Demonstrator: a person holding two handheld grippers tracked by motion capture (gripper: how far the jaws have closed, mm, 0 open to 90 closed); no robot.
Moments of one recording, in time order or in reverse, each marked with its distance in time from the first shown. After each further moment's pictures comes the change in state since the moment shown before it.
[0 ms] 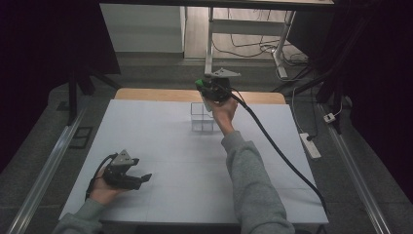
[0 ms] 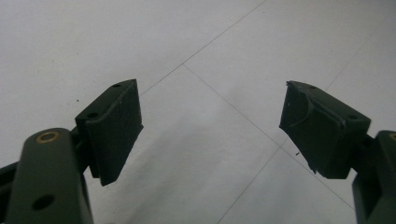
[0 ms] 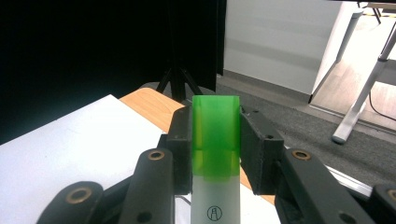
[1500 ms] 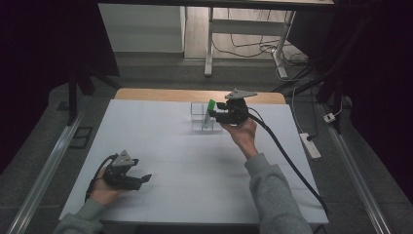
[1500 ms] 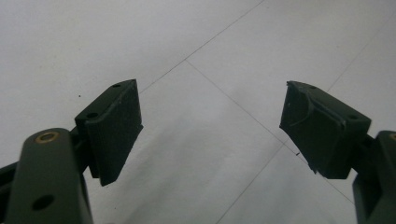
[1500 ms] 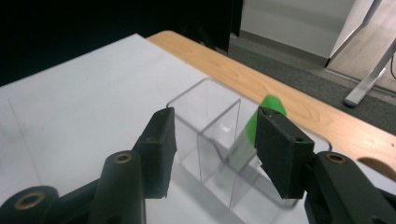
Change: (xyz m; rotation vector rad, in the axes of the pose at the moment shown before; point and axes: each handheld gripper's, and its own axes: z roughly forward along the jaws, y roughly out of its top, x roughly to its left) left arm -0.001 -0.001 0.001 0.011 0.017 0.001; right arm 0.009 -0.040 -0.078 0.159 0.061 -0.036
